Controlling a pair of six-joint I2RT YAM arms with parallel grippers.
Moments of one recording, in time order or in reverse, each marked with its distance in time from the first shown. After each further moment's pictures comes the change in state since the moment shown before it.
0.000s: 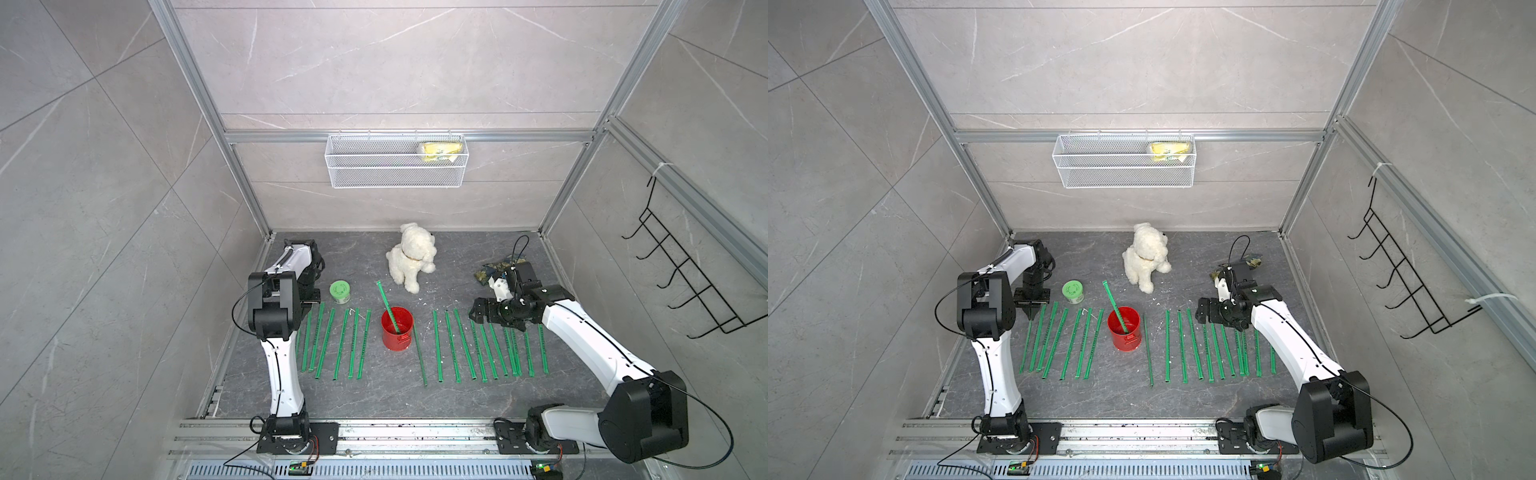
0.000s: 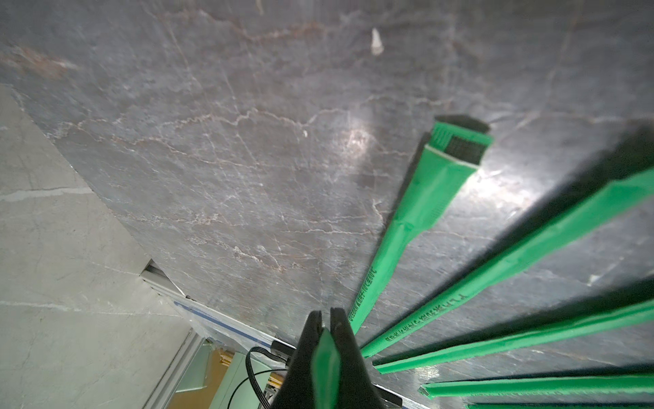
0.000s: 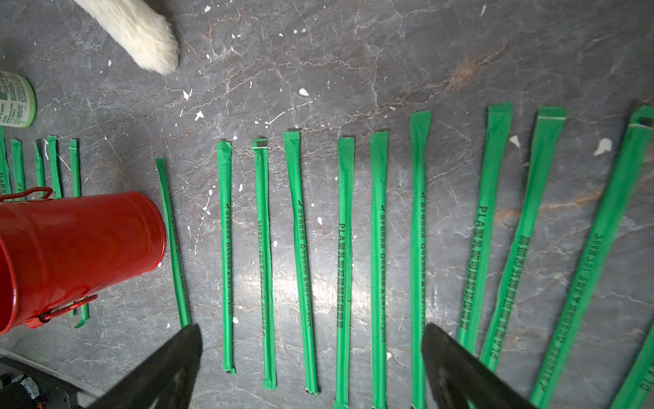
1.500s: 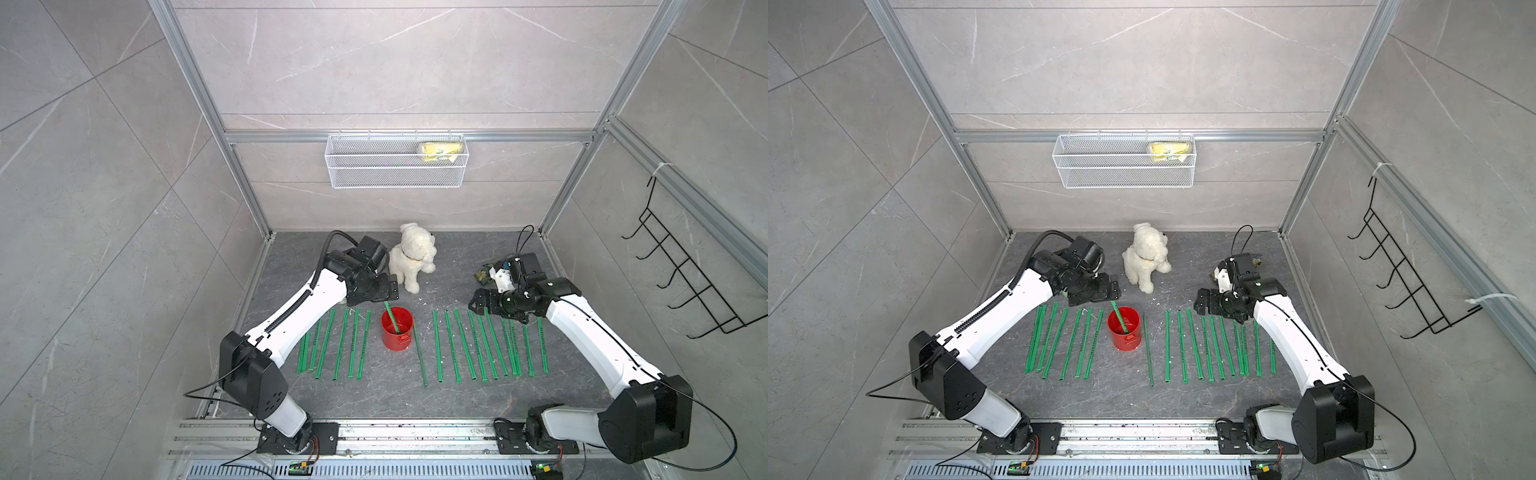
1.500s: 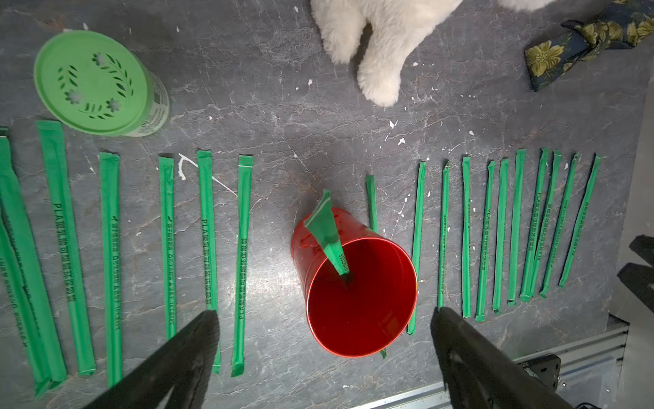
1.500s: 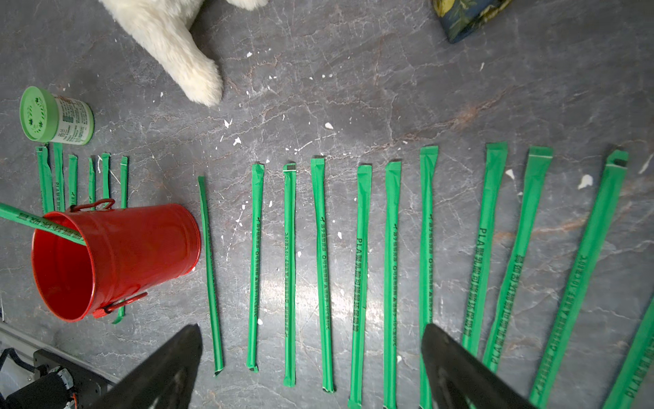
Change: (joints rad) left arm -0.607 -0.607 -0.208 0.422 0.287 -0.393; right arm 0.000 -0.004 0.103 -0.051 -0.027 0.001
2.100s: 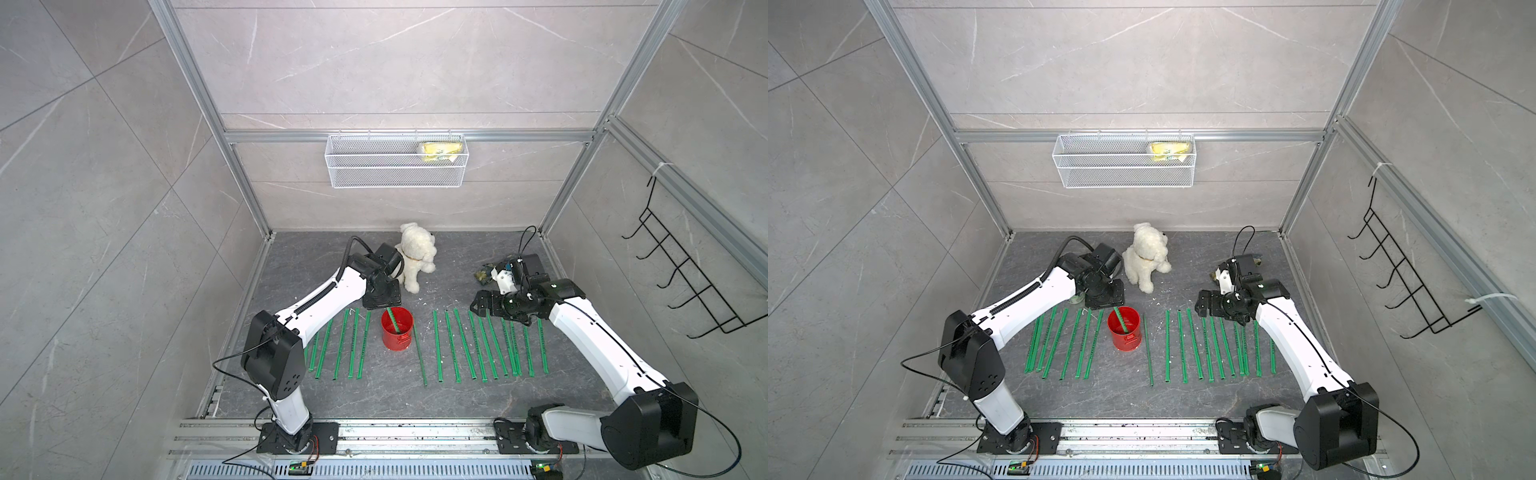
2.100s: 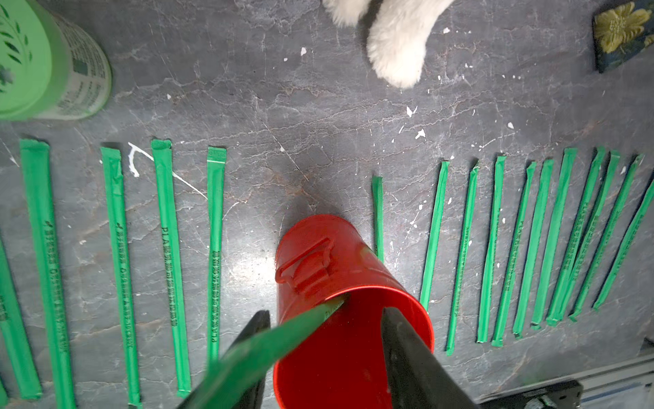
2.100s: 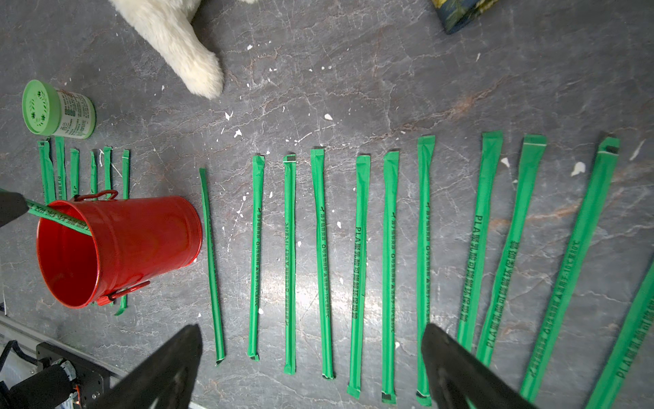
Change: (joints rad) left arm -0.037 0.144 0.000 0.046 -0.010 -0.050; right arm 0.000 -0.027 -0.001 -0.029 0.001 -0.001
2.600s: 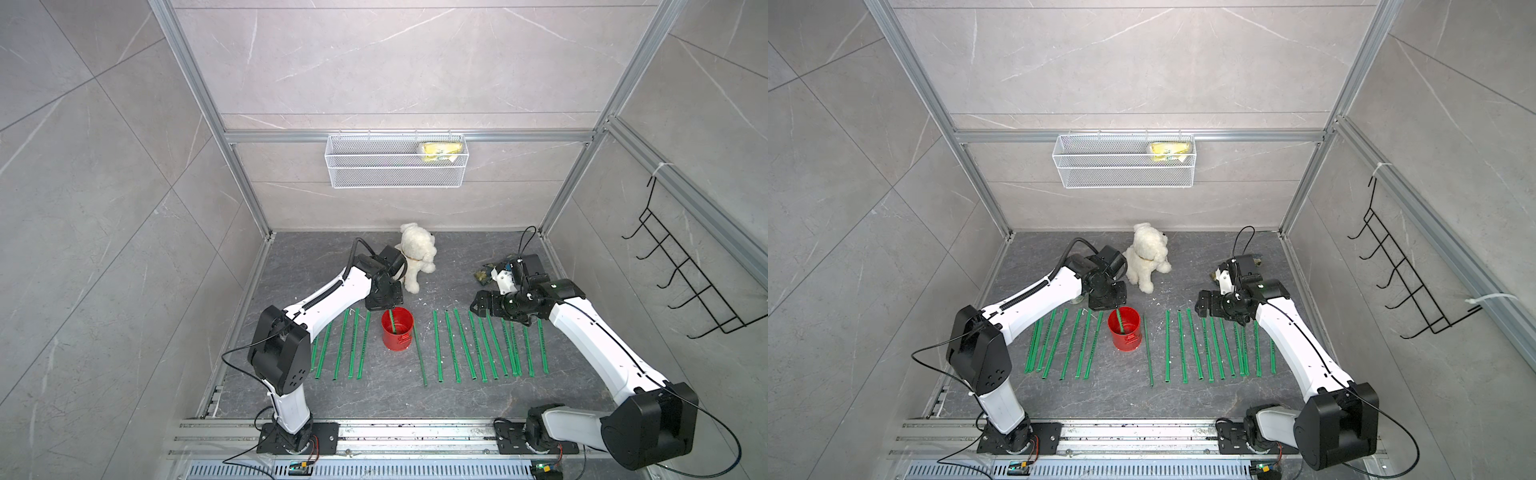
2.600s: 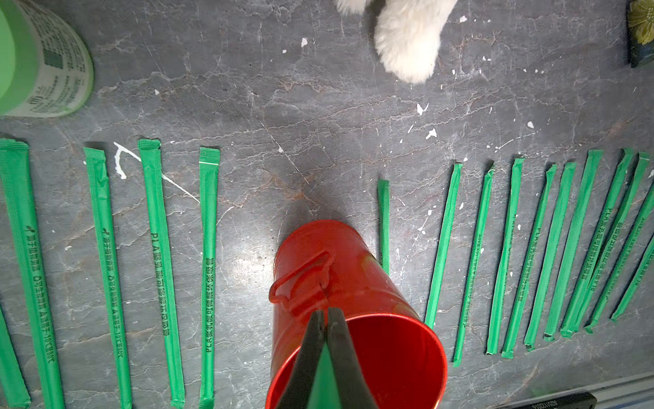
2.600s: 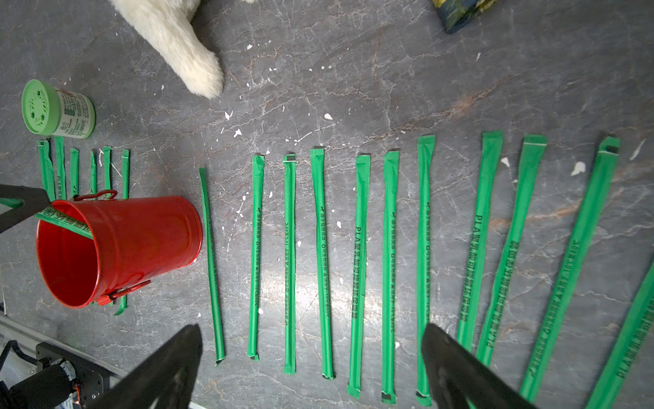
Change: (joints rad) left arm -0.011 0.038 0.005 0.010 0.002 -0.001; right arm 0.000 0.000 0.000 0.000 0.000 0.000
